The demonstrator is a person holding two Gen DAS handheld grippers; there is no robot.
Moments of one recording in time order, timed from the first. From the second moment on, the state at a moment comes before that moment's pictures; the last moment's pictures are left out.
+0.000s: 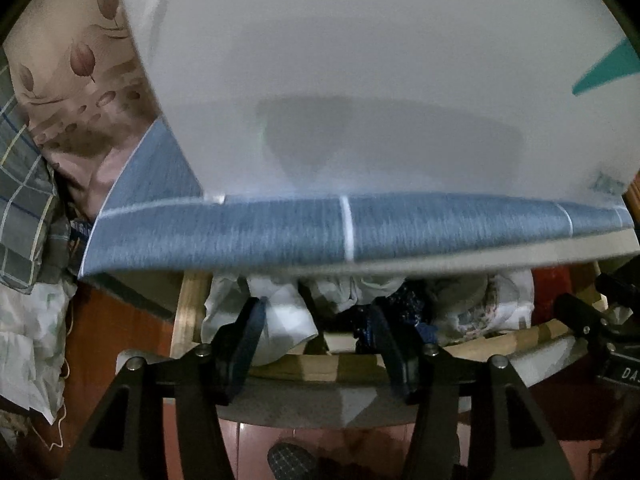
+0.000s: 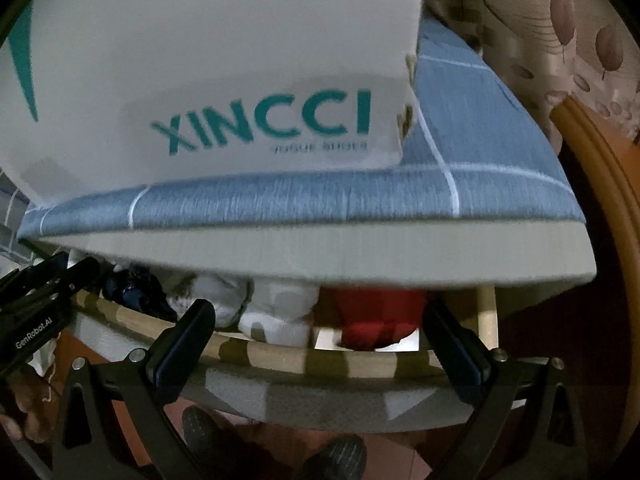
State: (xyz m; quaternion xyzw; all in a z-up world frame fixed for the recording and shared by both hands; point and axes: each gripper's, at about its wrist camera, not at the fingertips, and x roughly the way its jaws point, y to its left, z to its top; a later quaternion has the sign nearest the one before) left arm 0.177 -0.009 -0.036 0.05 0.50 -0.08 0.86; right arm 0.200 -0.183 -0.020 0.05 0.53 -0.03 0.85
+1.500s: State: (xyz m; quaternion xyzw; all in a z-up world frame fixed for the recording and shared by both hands) left arm 0.092 0.041 -0.023 0.06 0.60 -0.12 0.79; right arm 0.133 -0.170 -0.032 0.10 0.66 -0.01 0.74
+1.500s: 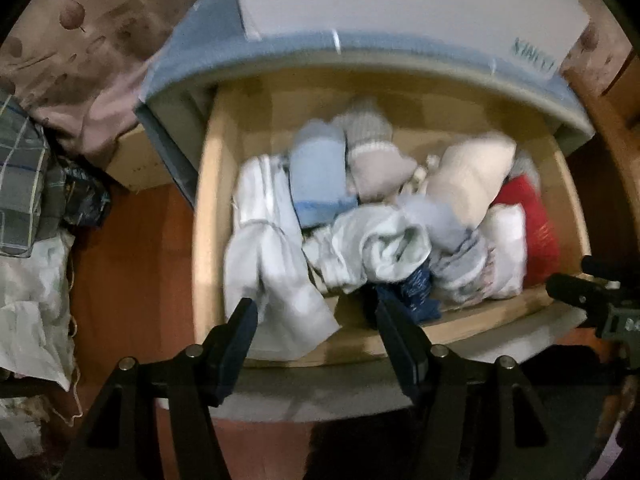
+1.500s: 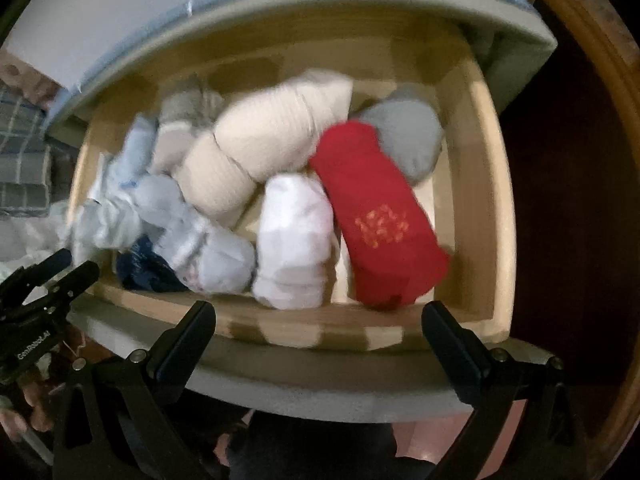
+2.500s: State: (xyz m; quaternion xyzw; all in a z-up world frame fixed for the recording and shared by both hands) left arm 0.129 0.081 -0.019 0.03 0.63 -0.07 0.77; right arm 0.169 -0.202 -0.052 0.03 0.71 0.00 0.70
